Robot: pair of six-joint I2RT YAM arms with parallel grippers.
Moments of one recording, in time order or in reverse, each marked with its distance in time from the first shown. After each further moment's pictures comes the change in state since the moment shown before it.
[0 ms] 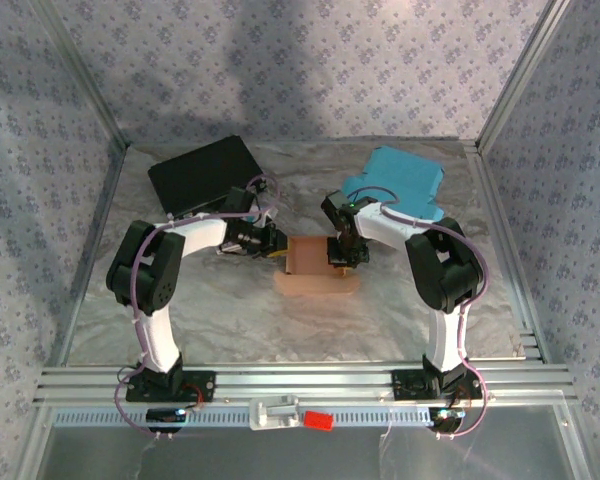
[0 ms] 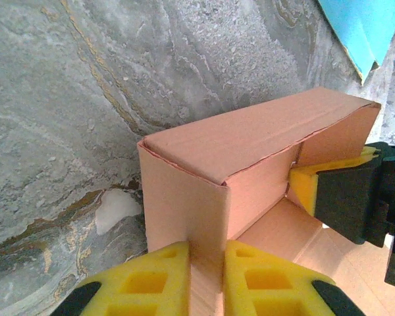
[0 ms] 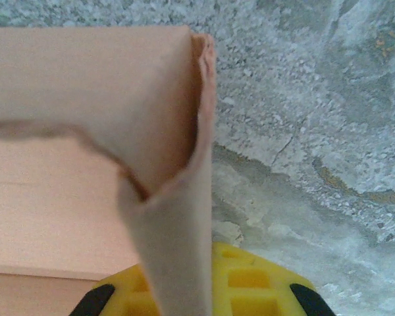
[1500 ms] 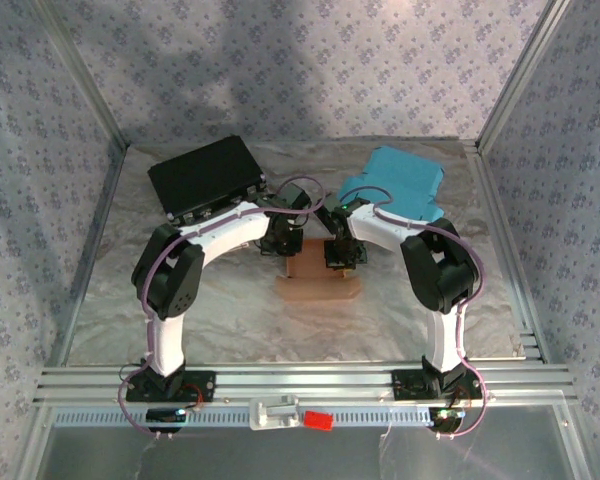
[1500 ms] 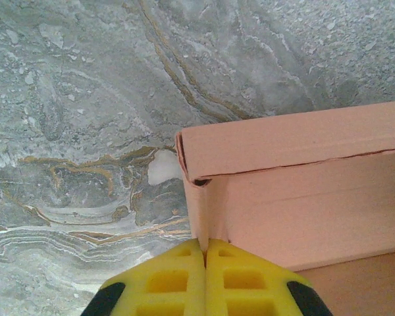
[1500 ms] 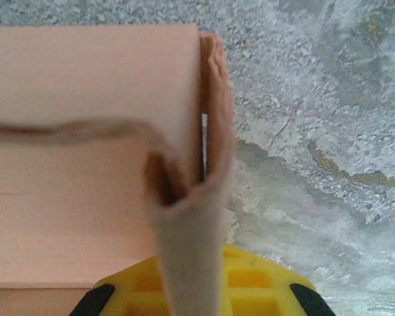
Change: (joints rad) left arm -0.289 0.064 0.366 -0.542 -0.706 -0.075; right arm 0.046 0.013 0.027 -0.048 0.084 0.019
